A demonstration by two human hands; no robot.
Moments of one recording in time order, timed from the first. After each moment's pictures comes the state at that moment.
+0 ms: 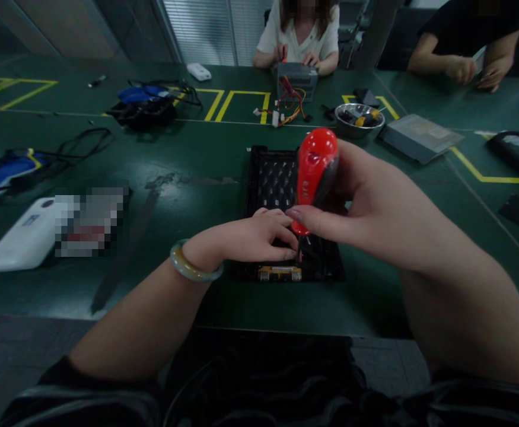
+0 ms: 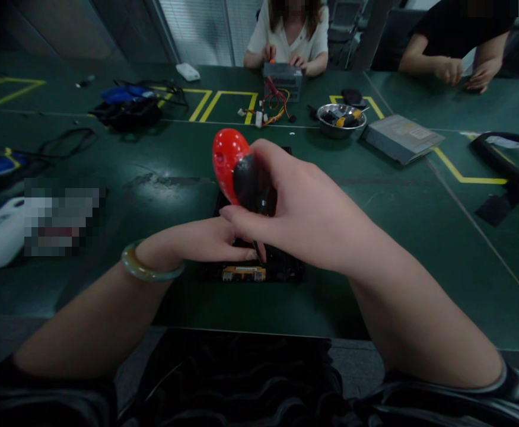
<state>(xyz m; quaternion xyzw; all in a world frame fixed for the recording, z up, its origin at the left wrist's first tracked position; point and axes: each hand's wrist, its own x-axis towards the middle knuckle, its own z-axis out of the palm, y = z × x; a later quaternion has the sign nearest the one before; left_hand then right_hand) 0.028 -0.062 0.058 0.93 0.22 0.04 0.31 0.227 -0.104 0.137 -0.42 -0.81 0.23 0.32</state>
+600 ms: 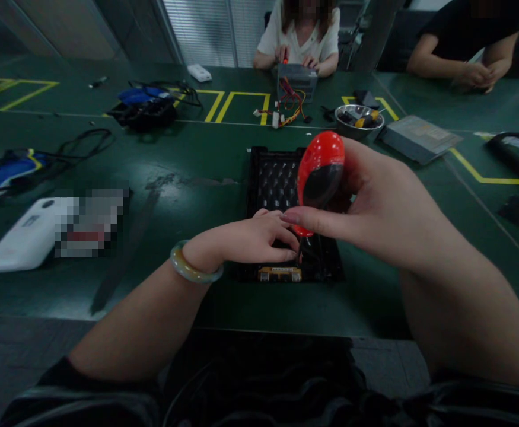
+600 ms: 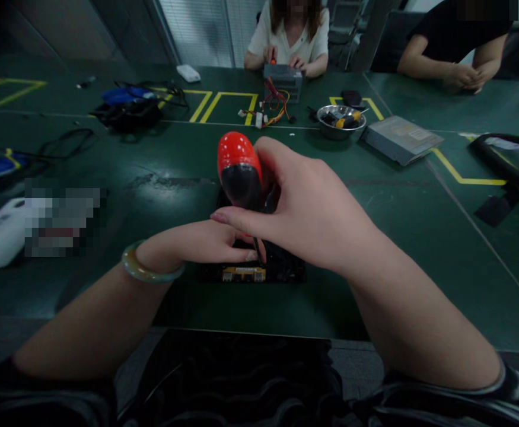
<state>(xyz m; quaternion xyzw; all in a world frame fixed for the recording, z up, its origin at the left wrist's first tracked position) 0.029 -0.063 0.061 0.92 0.22 0.02 0.32 0.225 -0.105 0.137 -0.45 -0.80 0.21 0.32</state>
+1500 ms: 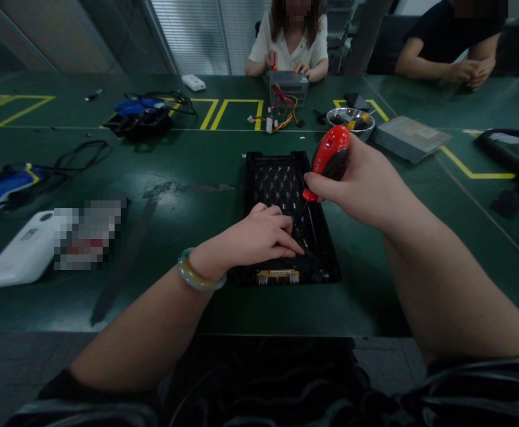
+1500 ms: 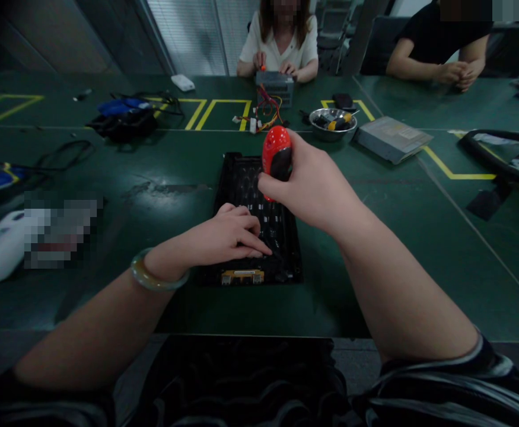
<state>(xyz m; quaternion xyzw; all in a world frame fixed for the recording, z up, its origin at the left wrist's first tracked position) 0.035 -0.058 0.050 0.97 0.21 0.06 0.12 0.247 -0.062 0.113 -0.51 -0.77 0.11 0.36</state>
